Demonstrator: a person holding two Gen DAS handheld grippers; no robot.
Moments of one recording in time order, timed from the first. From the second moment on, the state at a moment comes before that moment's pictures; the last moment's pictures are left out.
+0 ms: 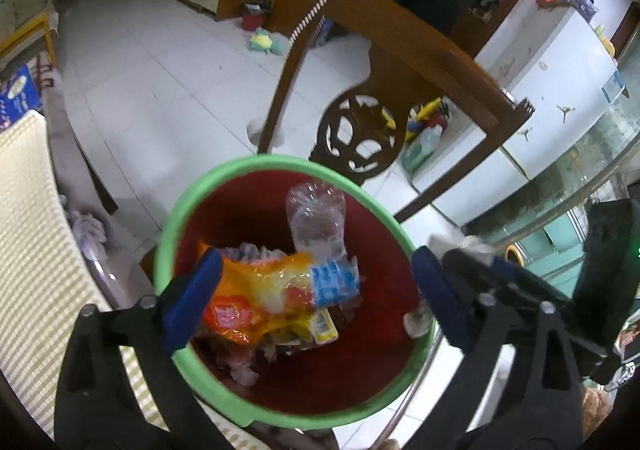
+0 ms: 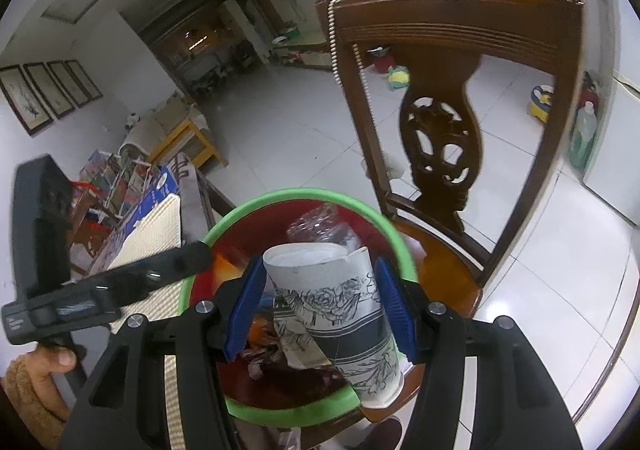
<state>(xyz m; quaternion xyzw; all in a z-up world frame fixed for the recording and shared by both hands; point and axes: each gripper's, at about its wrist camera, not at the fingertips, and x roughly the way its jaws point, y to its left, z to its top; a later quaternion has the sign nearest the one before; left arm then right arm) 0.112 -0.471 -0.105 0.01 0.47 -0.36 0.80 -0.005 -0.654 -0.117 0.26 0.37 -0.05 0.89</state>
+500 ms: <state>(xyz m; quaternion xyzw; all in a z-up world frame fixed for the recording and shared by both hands) 0.100 -0.323 -0.035 -0.03 0.33 -0.23 0.91 0.013 -0.543 -0.075 0.16 0.32 -0.06 0.93</state>
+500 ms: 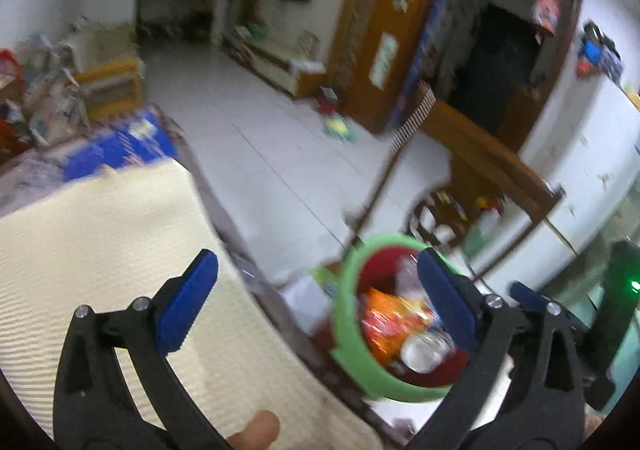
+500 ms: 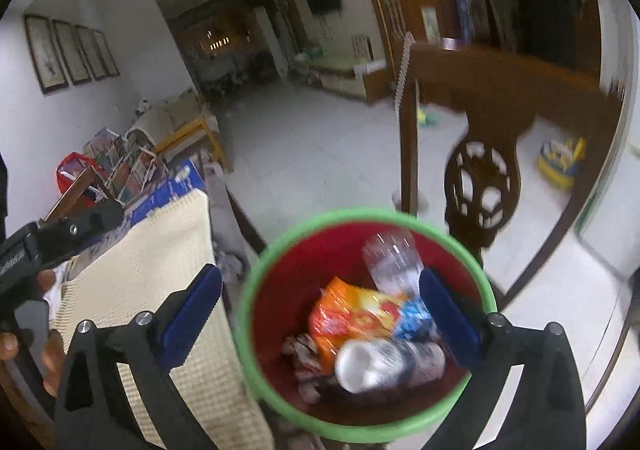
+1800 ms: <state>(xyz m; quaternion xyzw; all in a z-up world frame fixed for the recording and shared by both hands) 0.023 -0.067 0.035 -0.05 0.21 -0.09 0.97 -0.026 -0.300 -0.023 0.12 0.17 -0.08 0.98</state>
